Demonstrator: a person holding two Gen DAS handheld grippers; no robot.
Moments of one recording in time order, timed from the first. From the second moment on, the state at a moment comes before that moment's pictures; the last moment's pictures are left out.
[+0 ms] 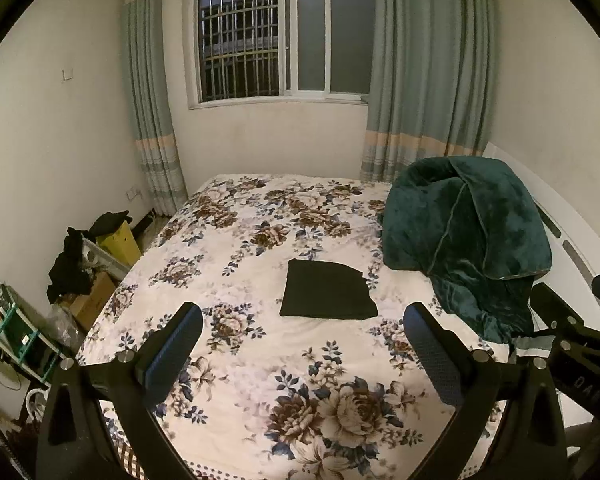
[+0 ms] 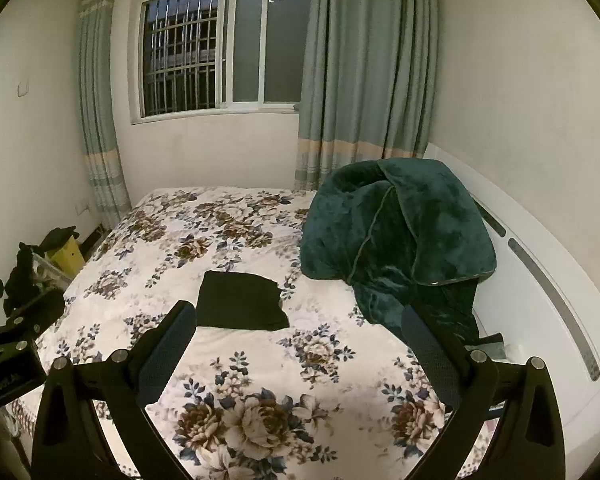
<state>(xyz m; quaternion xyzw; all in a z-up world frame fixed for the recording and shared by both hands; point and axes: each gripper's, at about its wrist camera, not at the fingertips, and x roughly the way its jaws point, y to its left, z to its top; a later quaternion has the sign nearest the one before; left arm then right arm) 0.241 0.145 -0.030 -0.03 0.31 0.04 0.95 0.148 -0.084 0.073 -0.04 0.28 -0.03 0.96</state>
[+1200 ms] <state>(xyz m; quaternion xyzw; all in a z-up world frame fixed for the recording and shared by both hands) 0.234 0.141 -0.026 -0.03 0.30 0.05 0.95 0.149 -0.077 0.076 -0.04 0.28 -0.01 0.96</state>
